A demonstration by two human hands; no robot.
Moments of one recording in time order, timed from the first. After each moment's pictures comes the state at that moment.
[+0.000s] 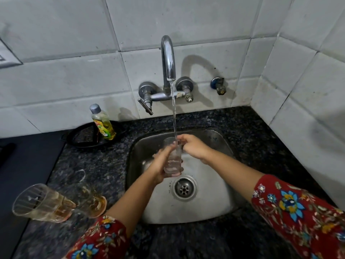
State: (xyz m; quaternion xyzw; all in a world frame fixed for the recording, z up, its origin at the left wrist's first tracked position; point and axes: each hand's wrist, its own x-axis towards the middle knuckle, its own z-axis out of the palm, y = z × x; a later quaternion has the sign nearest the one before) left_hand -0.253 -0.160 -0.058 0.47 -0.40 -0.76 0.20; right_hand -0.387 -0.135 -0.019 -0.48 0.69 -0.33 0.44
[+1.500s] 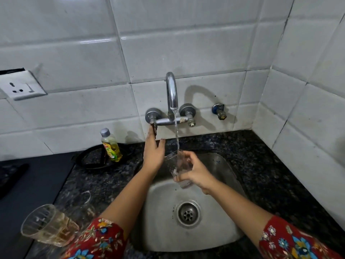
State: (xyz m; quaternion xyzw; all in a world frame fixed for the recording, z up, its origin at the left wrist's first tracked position) left_hand -0.258 -0.203 0.013 0.49 -0.66 -0.39 0.41; right_hand -0.382 -0.113 -0.014 -0.45 0.60 -0.45 0.48
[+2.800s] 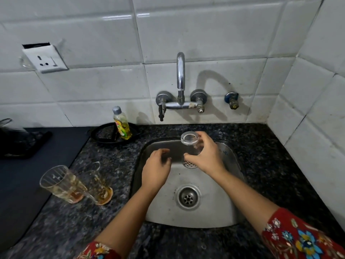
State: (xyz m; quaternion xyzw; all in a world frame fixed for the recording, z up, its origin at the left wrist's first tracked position) left_hand -0.233 -0.117 -0.034 0.60 -0.70 -0.25 0.30; right_hand -0.399 -0.098 -0.009 -0.57 0.65 -0.46 0.21
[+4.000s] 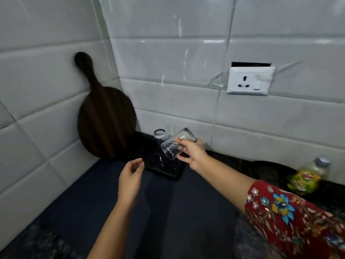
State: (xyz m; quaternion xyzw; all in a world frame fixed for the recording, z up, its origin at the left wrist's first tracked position) left_hand 0.385 -0.277 -0.011 0.65 -0.35 -0.35 0.57; right_hand 0.224 -0.379 0.032 -0.32 0.49 -0.46 0.67
